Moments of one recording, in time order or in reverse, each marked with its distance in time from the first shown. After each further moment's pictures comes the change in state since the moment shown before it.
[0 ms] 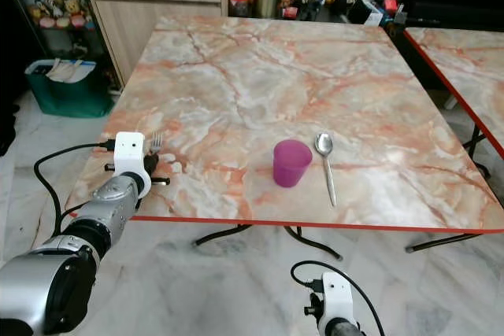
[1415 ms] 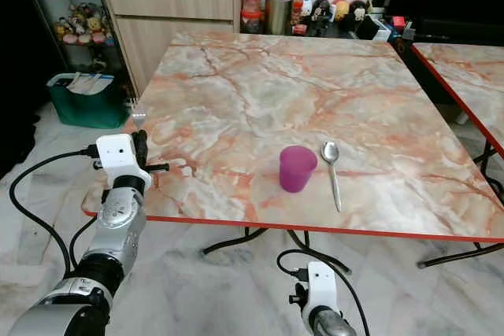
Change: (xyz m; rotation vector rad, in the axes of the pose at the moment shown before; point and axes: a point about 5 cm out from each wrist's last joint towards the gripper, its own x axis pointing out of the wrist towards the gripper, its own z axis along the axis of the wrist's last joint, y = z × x) left arm -0.030 -0.007 0.021 -0.092 -0.518 0.160; right arm 0.009 0.030 0.015 0.027 -0.012 0.047
